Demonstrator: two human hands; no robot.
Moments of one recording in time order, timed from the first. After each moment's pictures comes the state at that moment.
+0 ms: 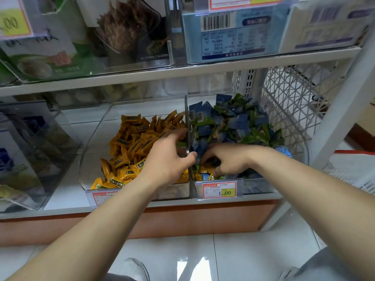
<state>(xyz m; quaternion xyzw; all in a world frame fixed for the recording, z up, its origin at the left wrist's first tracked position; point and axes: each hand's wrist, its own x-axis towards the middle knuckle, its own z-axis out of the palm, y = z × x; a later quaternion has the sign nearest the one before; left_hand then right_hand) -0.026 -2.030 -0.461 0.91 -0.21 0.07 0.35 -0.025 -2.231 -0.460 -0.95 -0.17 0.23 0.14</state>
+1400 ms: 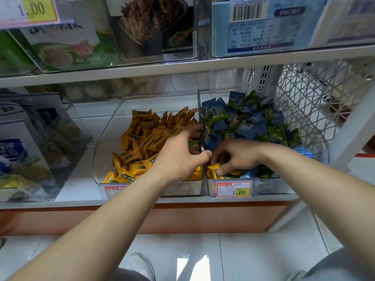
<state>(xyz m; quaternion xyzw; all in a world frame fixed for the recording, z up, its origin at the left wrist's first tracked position) -0.029 -2.024 -0.456 0.90 -0.21 0.02 0.38 -0.009 -2.235 -0.473 -0.93 -0.18 0.24 0.21</state>
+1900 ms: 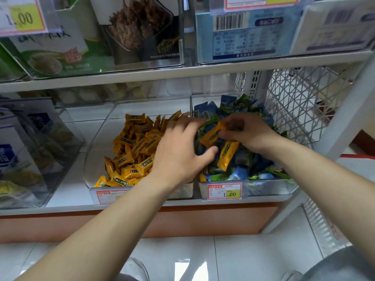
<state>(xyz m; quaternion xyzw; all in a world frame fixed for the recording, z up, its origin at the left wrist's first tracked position) -0.038 -2.047 -0.443 0.92 -0.25 0.19 0.23 -0.021 -2.264 -0.450 -0.85 -0.04 -0.05 0.53</state>
